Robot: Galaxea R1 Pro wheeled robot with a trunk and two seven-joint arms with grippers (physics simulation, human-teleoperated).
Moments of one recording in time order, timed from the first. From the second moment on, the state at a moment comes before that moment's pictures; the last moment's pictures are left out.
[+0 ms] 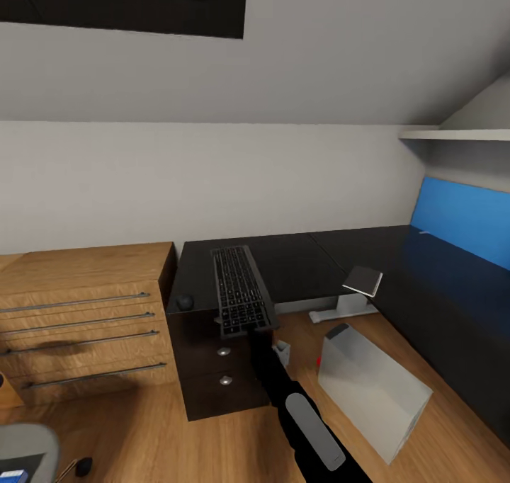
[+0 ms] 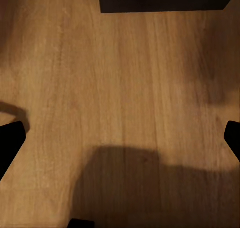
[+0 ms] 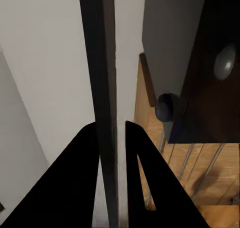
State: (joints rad) left arm 0.06 0.12 -0.51 -0.99 0.55 0.08 0.42; right arm -0.37 0.17 0.45 -1.06 -1.56 -0.04 0.15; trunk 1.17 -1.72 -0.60
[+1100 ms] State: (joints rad) left arm 0.06 0.12 -0.50 -1.00 0.54 -0.05 0.42; right arm -0.36 0.17 0.45 -1.05 -1.66 0.01 0.16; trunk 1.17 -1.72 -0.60
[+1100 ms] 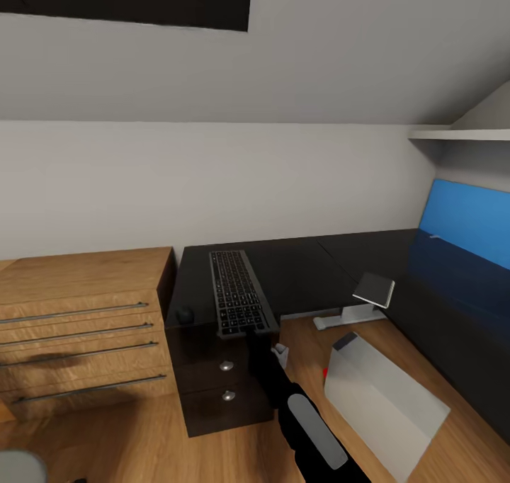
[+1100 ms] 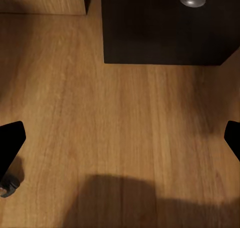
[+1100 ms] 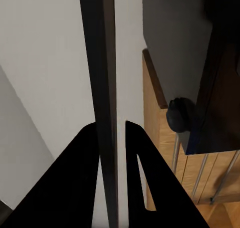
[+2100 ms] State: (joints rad) left arm 0.06 0.12 -0.51 -1.00 0.54 -0.05 0.42; right arm -0.36 0.17 0.45 -1.01 -1.66 0.01 0.14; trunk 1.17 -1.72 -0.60
